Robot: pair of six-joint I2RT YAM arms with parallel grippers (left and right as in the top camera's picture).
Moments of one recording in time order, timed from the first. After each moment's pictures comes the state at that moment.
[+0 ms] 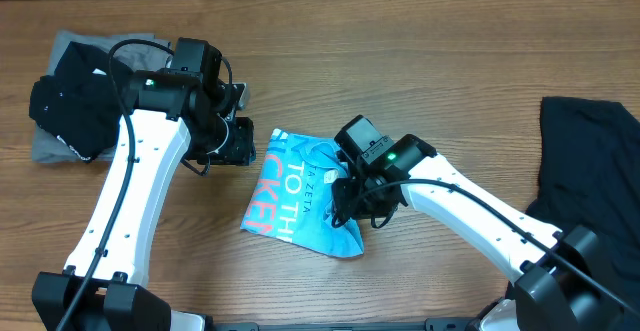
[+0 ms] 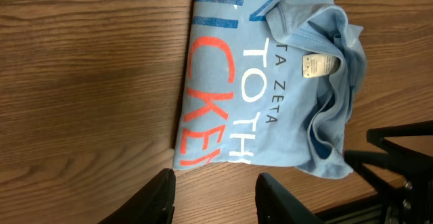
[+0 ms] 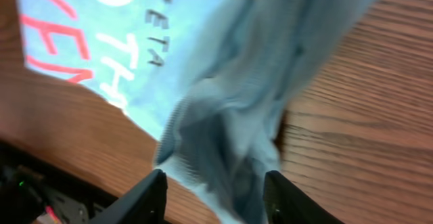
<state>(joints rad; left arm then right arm) -0.15 1.60 1.48 -1.32 0.23 -0.09 0.69 1.64 1.15 -0.91 -0.31 0.50</state>
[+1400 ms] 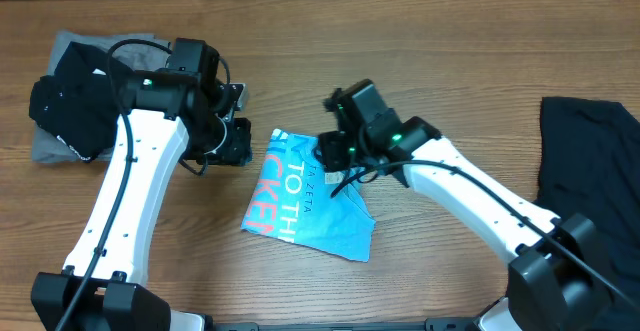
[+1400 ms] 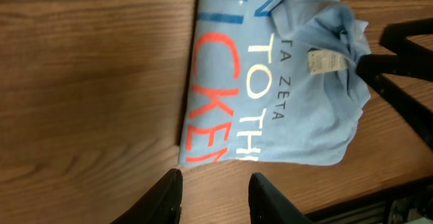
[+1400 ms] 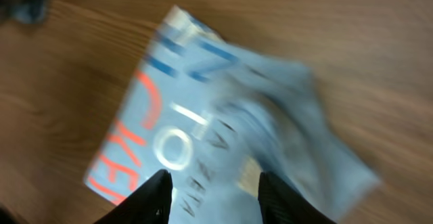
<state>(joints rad) -0.14 1.60 1.48 -1.33 0.23 -0.07 0.62 1.70 1.22 -0.54 -0.25 0.40</state>
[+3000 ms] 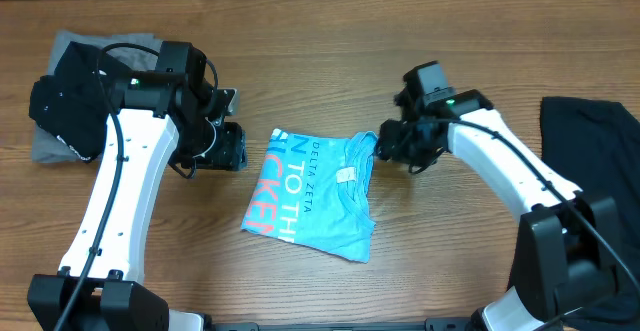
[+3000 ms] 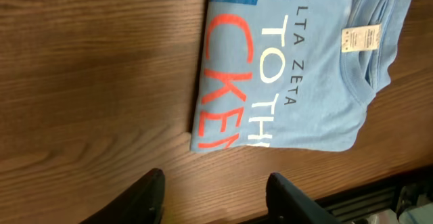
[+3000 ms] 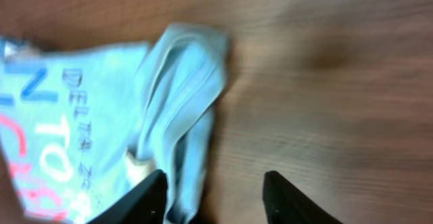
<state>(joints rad) -0.10 1.60 1.48 -1.37 0.23 0.00 0.32 1.76 1.23 -0.83 -0.31 0.41</state>
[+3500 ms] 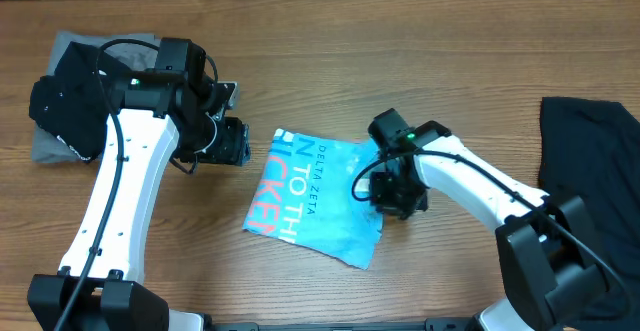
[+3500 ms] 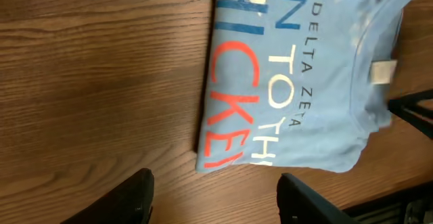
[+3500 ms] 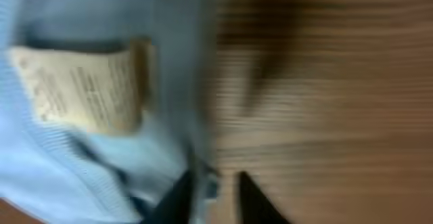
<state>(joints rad) -0.10 1.60 1.48 -1.32 0.23 0.00 0.48 1.75 1.09 -0.99 -0.20 0.53</state>
